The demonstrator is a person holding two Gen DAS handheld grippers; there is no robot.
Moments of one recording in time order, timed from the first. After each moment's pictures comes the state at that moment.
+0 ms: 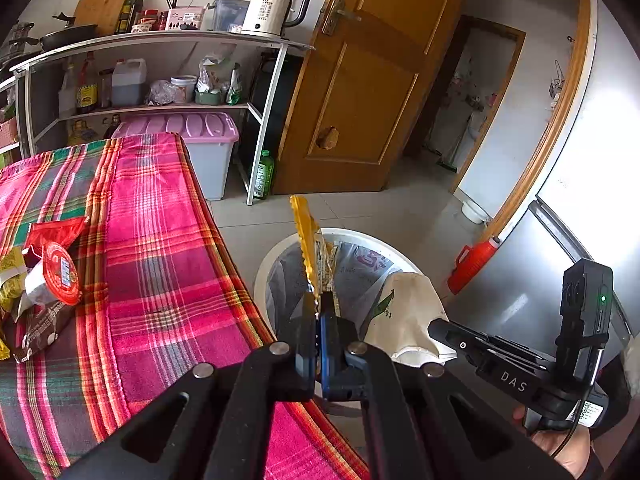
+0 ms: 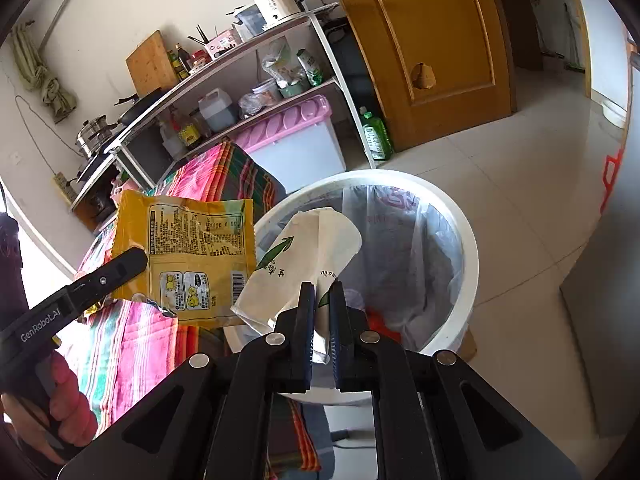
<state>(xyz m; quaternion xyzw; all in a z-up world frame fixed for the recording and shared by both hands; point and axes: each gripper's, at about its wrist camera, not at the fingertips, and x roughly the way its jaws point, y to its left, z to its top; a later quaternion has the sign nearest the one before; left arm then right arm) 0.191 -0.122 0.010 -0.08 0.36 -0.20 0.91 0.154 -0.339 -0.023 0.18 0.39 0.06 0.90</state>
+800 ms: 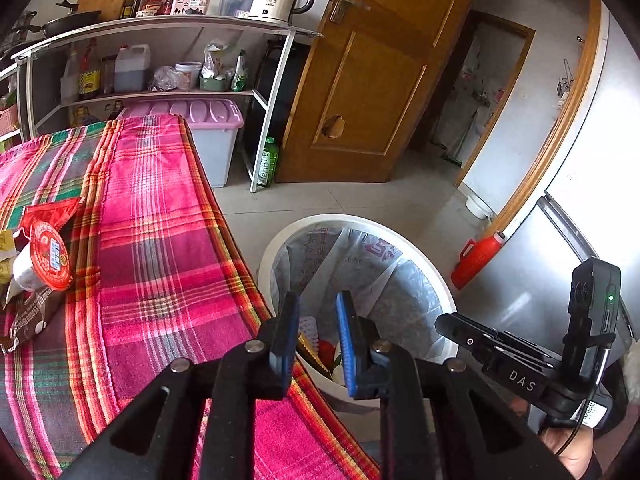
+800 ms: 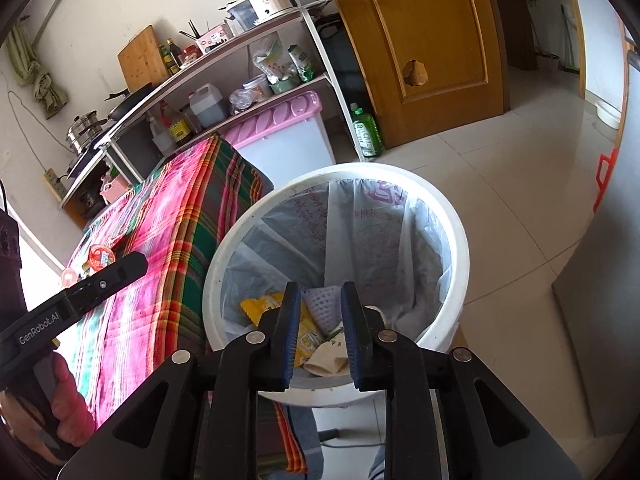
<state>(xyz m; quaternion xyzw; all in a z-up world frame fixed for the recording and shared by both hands) 0.192 -0.120 0.000 -0.09 0.37 -0.20 0.90 0.157 -0.339 -0.026 0.16 0.39 0.05 0.90</state>
